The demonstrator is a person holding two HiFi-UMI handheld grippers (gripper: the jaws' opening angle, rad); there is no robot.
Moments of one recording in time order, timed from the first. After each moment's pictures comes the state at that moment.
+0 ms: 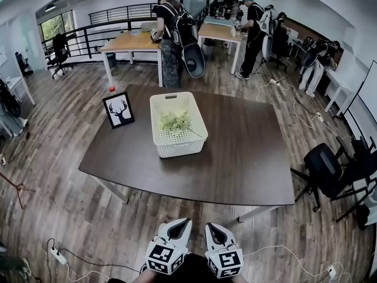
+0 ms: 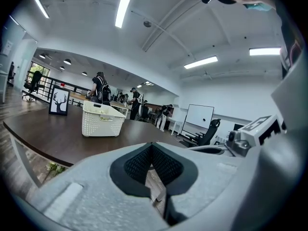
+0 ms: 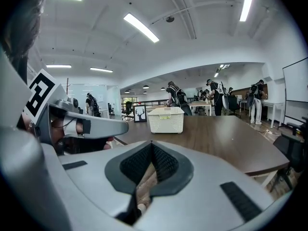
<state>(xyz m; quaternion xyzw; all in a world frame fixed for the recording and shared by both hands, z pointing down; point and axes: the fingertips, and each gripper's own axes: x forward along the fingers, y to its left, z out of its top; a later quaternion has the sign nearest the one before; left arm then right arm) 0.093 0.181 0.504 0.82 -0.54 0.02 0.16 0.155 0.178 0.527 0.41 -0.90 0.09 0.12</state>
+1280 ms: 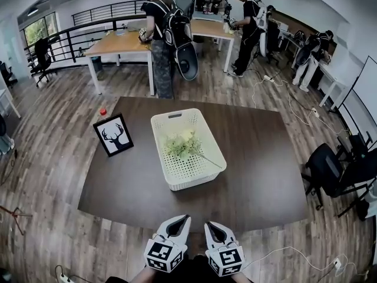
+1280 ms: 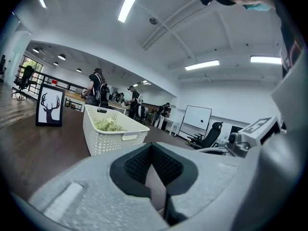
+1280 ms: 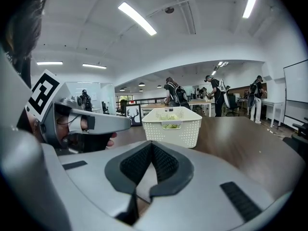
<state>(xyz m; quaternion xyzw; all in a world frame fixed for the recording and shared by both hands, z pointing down) -0.045 0.017 0.501 0.85 -0.51 0.02 0.17 0.017 0.025 0.529 0.43 -0.89 0.10 0.14</state>
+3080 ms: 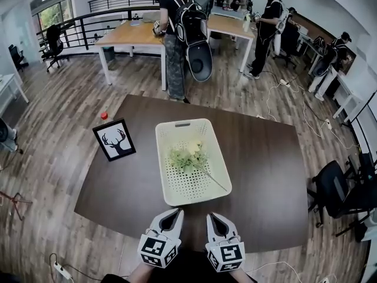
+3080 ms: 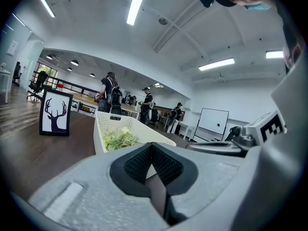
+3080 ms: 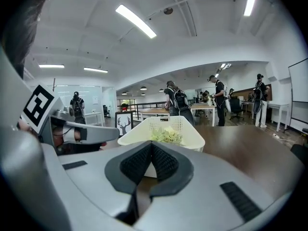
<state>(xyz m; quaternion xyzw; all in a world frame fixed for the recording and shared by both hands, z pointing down) -0.083 -0.086 0.493 0.80 -0.58 0.01 0.17 0.008 -0.099 0.501 0.42 -0.90 0.09 0.11</state>
